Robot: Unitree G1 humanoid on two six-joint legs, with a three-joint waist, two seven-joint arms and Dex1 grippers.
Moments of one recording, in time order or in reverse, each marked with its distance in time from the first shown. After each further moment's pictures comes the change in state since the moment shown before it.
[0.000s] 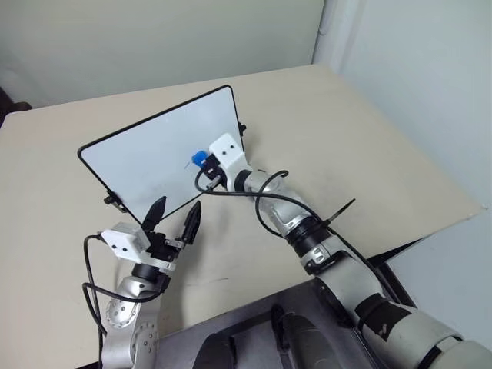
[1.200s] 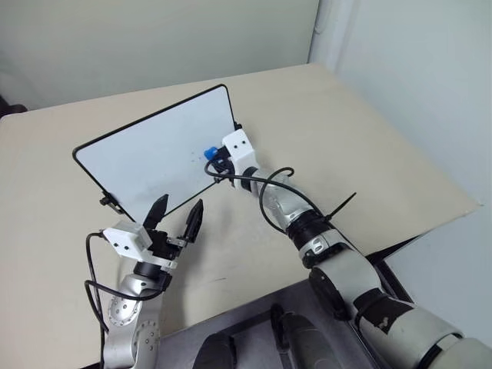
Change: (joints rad) left arm -0.008 0.000 -0.008 0.001 0.000 -0.003 -0.005; right arm -0.026 0.008 -0.100 0.030 0.022 -0.001 0.041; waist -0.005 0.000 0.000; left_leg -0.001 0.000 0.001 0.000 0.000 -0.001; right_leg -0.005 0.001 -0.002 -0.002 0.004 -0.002
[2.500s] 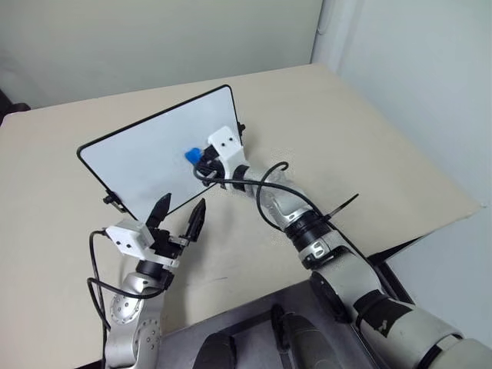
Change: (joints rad) left arm -0.013 0.000 -0.009 0.000 -0.007 0.012 -0.002; right arm -0.017 0.005 0.016 -0.063 0.039 0.088 0.024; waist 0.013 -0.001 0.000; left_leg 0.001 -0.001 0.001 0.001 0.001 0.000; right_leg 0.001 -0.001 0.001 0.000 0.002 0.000
